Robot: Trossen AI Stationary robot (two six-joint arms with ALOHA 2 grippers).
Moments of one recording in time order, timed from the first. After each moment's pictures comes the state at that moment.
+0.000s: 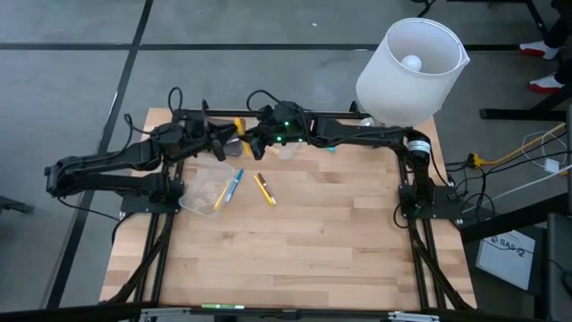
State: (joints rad) left arm 0.27 0.71 0.64 -0.02 -0.34 -0.47; right arm -0.20 1.97 1.77 -0.05 -0.10 0.40
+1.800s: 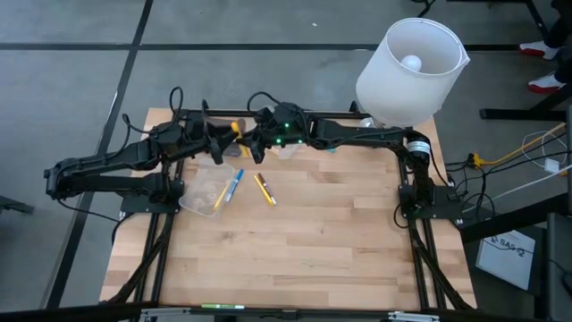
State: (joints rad) left arm 0.29 0.68 0.64 -0.08 -0.25 -0.45; right arm -0.19 1.97 1.77 -0.01 -0.15 0.38
